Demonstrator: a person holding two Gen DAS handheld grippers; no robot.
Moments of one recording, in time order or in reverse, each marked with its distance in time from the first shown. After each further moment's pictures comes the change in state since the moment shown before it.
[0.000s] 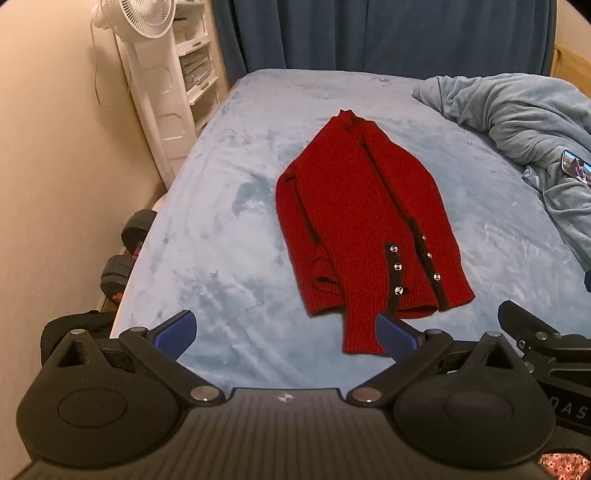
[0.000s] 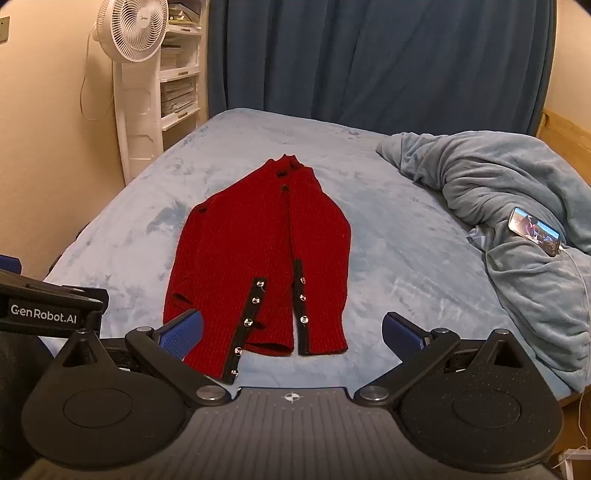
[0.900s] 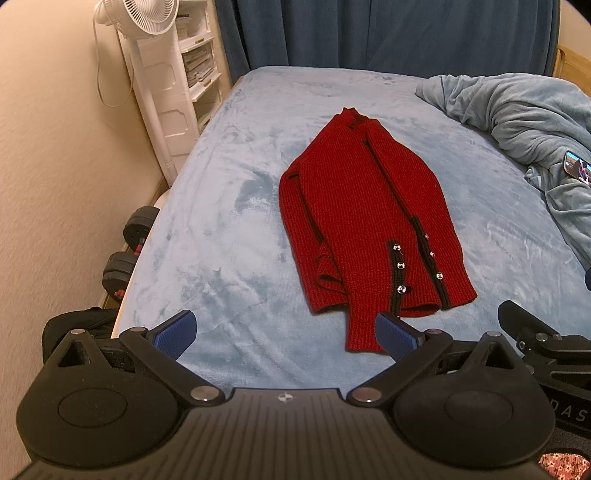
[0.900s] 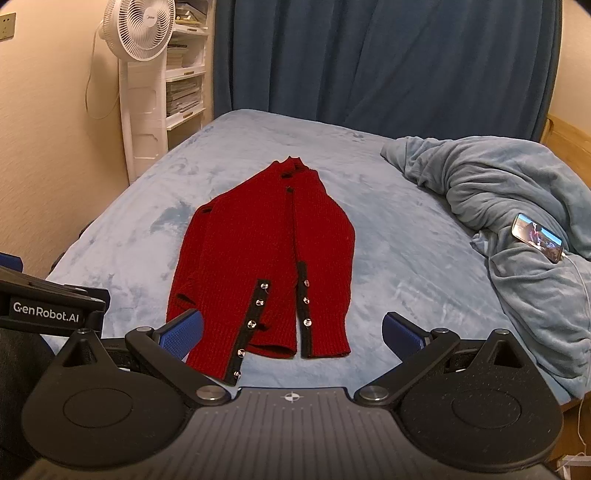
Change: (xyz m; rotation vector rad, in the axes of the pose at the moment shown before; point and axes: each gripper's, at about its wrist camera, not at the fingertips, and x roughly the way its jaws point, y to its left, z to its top) left arm 0.002 0.002 0.000 0.006 0.002 0.008; right arm -0.001 0.004 0.002 -0.014 -0.006 -0.006
